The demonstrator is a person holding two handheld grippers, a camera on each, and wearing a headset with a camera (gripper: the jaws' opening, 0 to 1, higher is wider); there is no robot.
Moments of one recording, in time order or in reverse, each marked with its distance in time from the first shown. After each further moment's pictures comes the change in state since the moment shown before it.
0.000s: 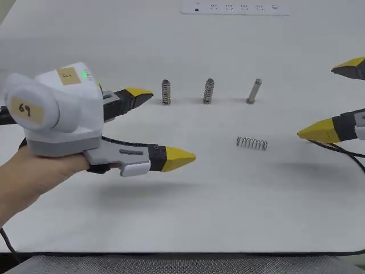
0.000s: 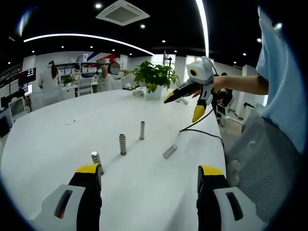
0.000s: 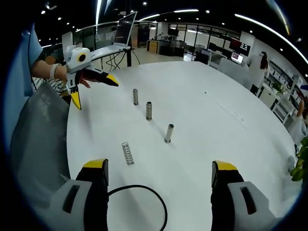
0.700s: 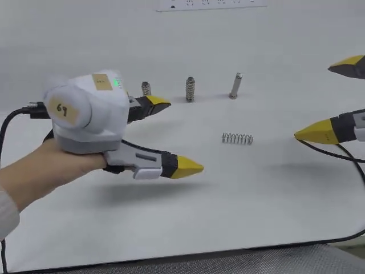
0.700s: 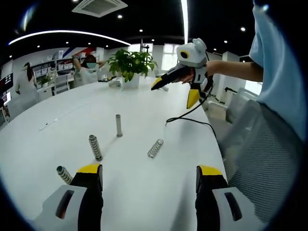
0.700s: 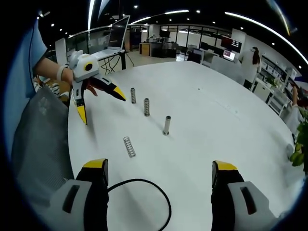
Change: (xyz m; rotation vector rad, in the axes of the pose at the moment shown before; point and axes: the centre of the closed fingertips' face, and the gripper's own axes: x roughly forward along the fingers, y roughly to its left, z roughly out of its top) left arm 0.057 -0.030 -0.013 0.110 0.107 -0.215; right arm -0.018 0.006 -0.014 0.058 -0.021 -0.038
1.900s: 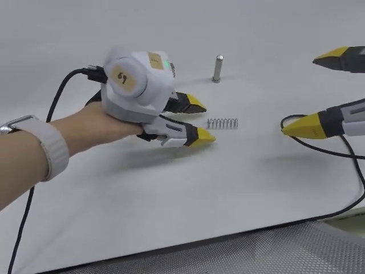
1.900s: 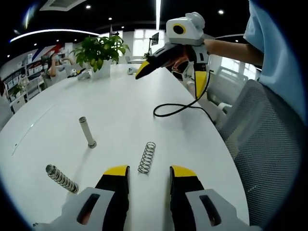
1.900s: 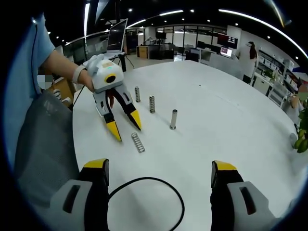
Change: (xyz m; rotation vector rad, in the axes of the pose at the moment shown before) left arm 0.067 -0.007 -0.005 0.132 0.131 -0.202; right arm -0.005 0.015 -0.014 0.061 -0.022 0.017
